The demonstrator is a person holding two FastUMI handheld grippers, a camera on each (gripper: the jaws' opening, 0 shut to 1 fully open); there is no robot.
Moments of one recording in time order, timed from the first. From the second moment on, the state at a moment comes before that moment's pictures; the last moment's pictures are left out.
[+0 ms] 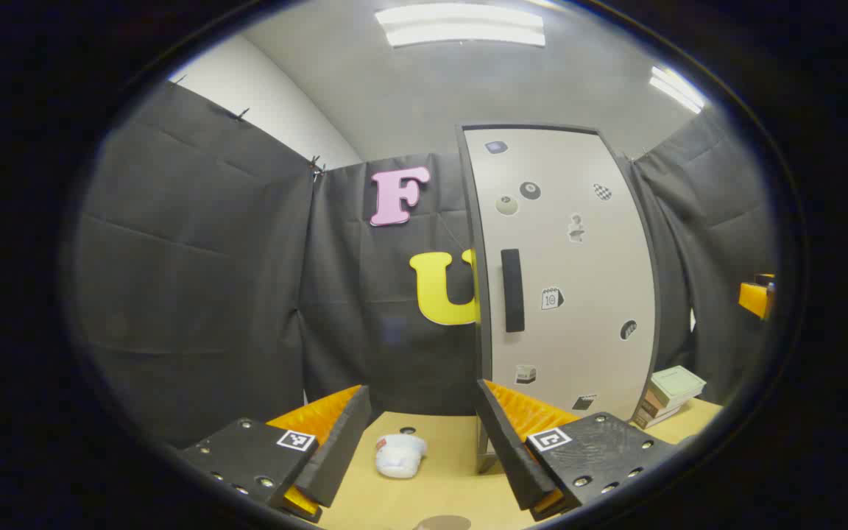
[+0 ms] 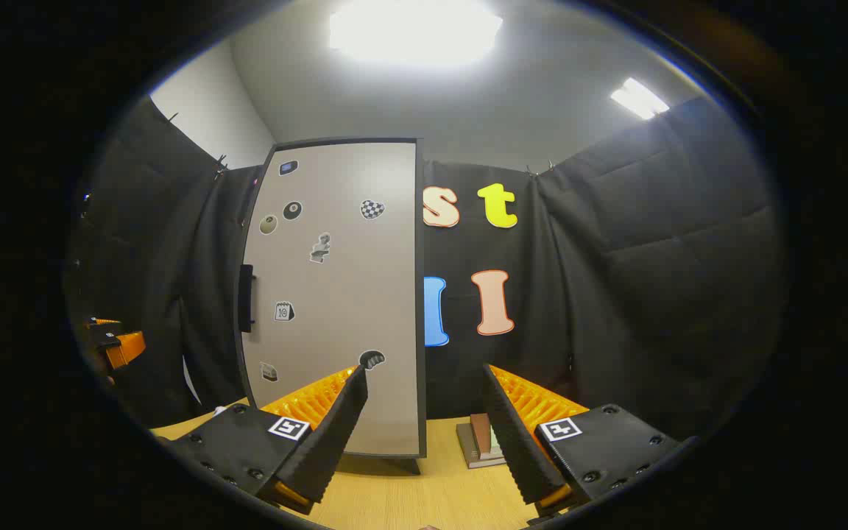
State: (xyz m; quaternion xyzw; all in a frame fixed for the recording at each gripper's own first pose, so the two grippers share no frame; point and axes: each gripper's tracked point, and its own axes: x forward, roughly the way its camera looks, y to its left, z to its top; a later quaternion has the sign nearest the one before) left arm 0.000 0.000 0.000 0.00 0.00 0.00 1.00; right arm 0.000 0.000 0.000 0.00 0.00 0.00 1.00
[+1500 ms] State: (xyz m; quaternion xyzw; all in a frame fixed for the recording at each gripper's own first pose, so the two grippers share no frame) left arm -0.063 0.077 -0.003 0.05 0.00 0.08 1.00; right arm 0.072 0.119 0.047 0.02 -0.01 0.14 0.99
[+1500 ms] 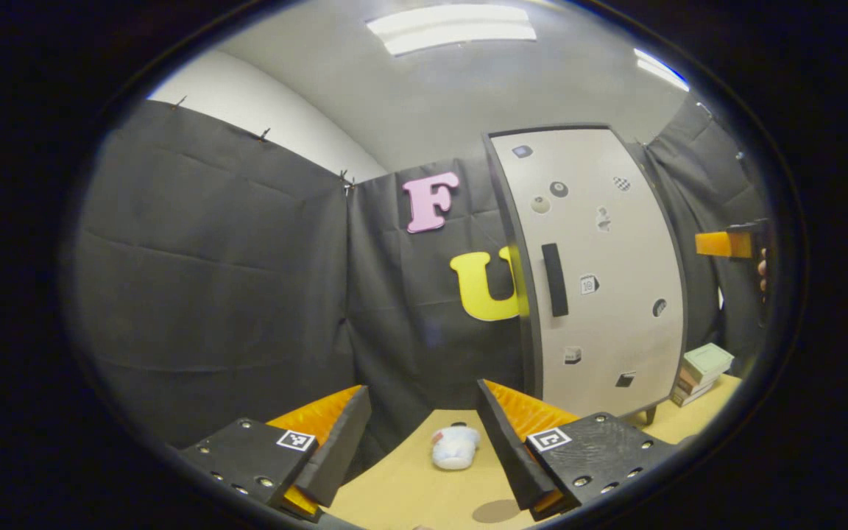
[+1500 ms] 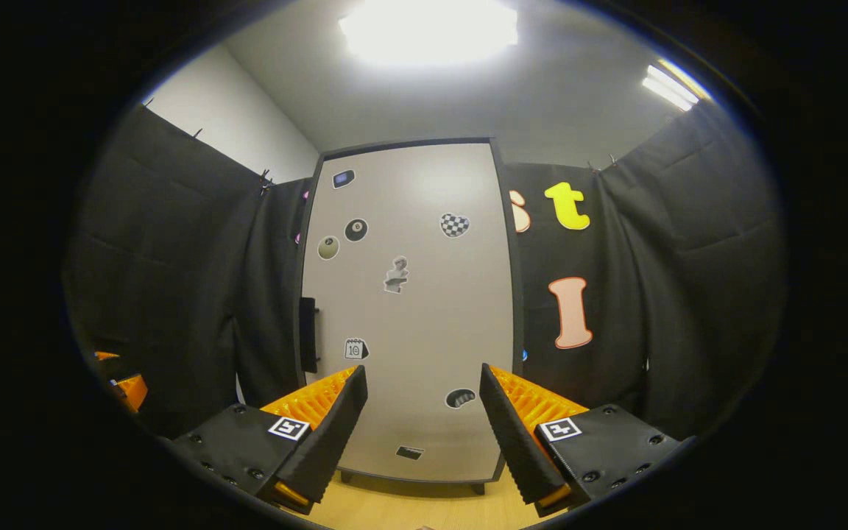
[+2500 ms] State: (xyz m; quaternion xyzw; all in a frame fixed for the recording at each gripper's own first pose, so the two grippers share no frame) left arm -0.108 0.189 -0.019 0.05 0.01 0.15 0.99; right arm 0.165 0.298 0.045 0.00 0.04 0.19 0.98
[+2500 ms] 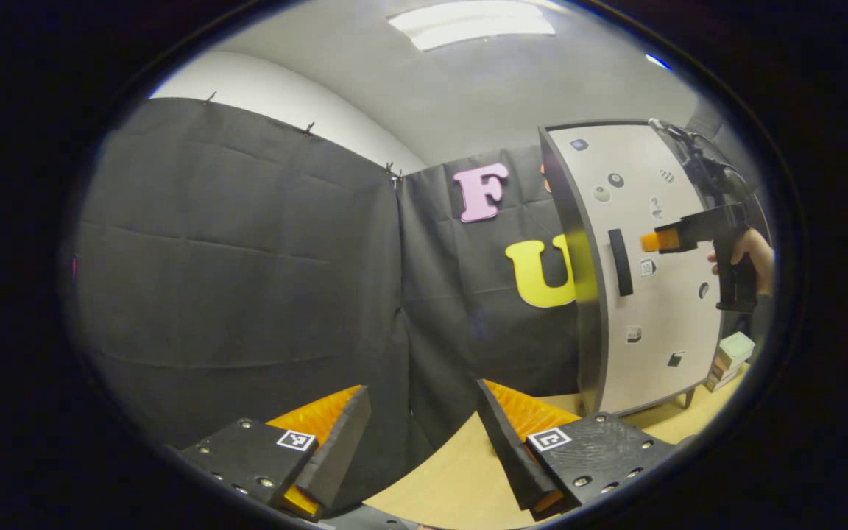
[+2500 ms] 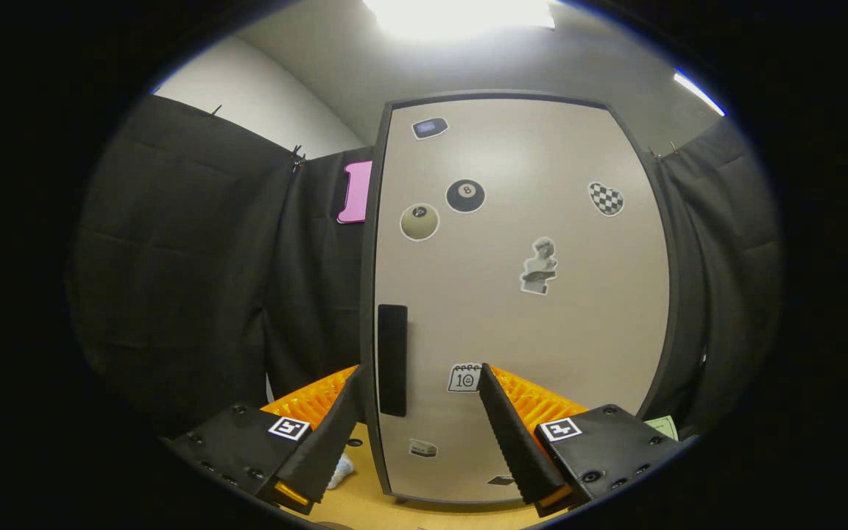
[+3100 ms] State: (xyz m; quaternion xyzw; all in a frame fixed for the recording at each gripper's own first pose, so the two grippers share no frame) left arm -0.126 0.239 -0.031 0.05 0.03 0.20 0.98; right arm 0.221 0.353 0.016 0.03 0.11 0.16 0.98
